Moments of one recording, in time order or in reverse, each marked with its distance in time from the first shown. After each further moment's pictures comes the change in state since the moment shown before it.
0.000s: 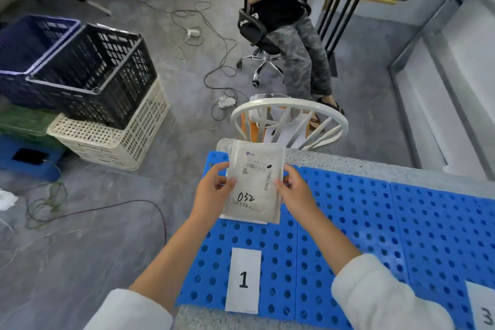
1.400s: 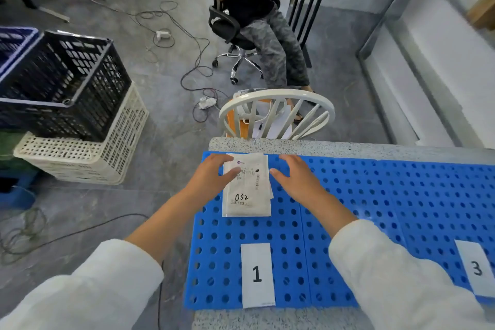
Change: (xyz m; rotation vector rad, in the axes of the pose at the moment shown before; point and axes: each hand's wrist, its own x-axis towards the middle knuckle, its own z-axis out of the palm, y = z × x) left_hand 0.046 0.009 -0.029 0.620 -0.290 0.208; right_hand 0.000 -0.013 0.001 -0.550 0.043 -0.017
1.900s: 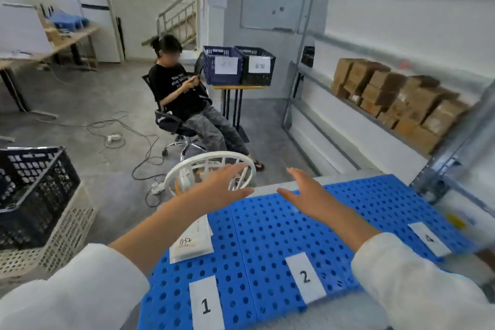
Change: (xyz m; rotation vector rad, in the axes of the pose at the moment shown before) left_hand -0.124 0.215 0.017 0.340 -0.146 0.572; right_hand -0.226 0.050 -0.167 -0.042 0.316 0.002
